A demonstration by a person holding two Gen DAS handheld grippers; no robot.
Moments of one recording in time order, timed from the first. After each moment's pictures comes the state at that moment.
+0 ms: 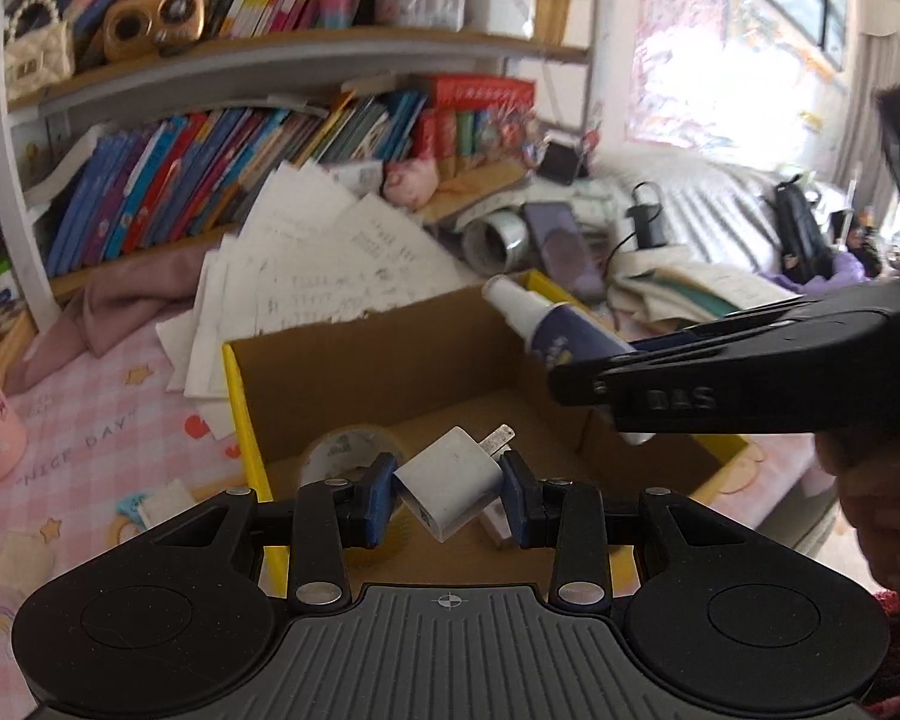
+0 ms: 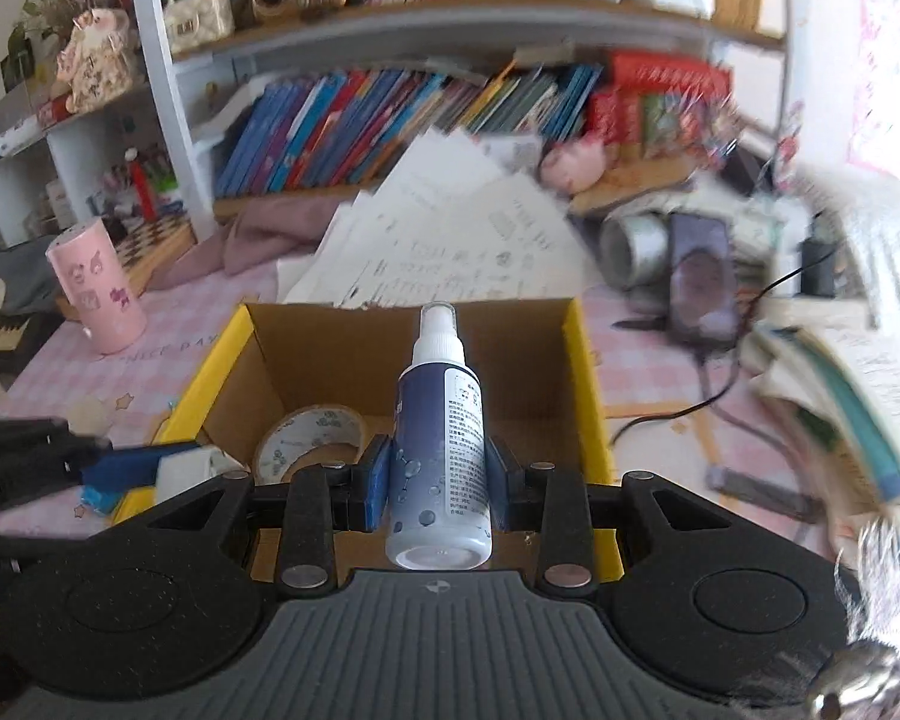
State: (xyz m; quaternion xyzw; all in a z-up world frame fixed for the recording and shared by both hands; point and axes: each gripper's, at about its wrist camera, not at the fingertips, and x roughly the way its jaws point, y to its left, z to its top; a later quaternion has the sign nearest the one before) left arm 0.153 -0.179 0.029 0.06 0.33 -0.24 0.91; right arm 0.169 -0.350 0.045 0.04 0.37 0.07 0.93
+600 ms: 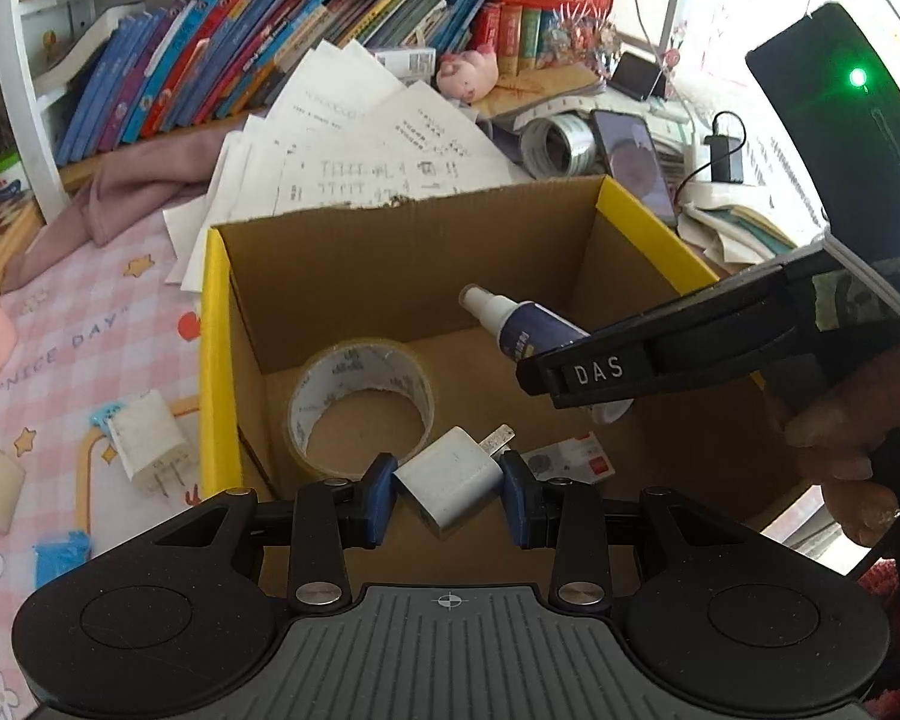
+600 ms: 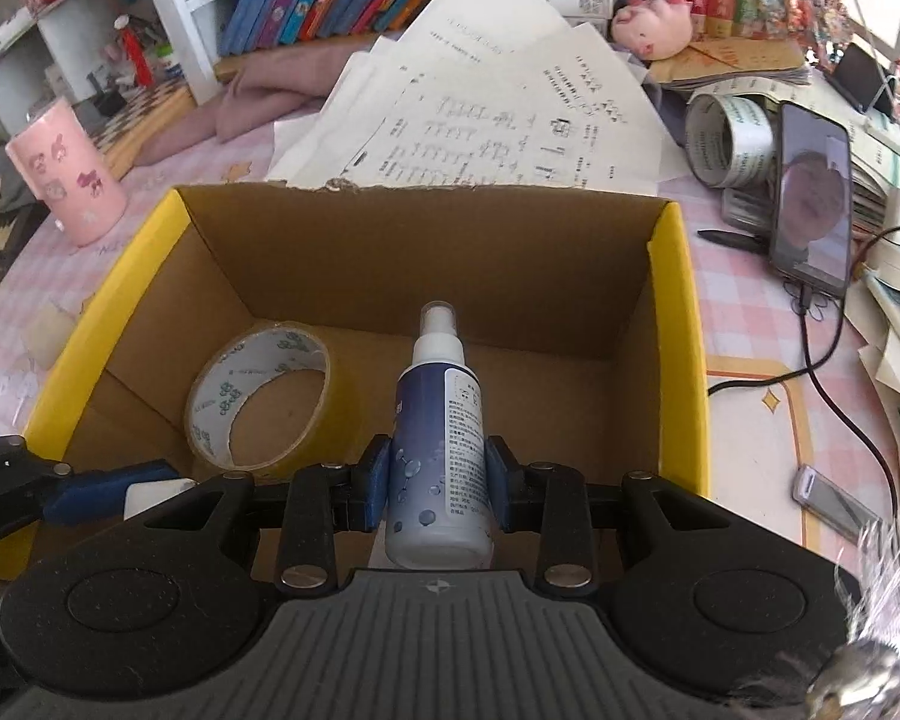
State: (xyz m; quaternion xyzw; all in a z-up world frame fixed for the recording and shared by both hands) left arm 0.189 -0.198 -0.013 0.05 0.43 -0.19 0.88; right arm 0.251 -0.353 -0.013 0.00 0.48 0.12 0.87
